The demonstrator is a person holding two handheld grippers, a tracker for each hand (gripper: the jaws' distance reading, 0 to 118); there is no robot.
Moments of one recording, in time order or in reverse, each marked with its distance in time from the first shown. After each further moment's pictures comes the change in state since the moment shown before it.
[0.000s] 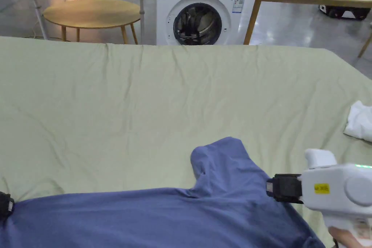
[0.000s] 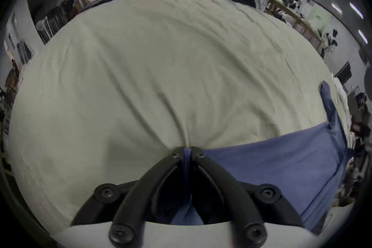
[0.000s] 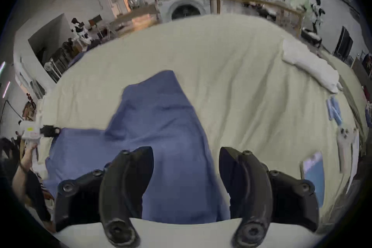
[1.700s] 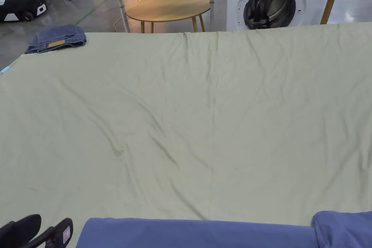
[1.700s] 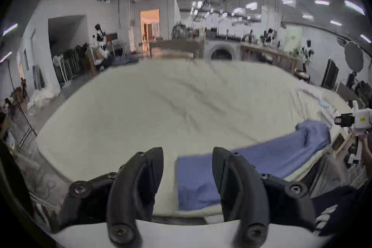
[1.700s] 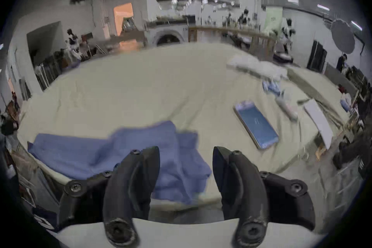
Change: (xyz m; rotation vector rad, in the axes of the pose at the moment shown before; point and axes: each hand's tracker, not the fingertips) left arm 0.004 -0.229 0.256 0.571 -0.017 -0.113; right arm -0.013 -0.232 0.198 0.434 -0.098 0.035
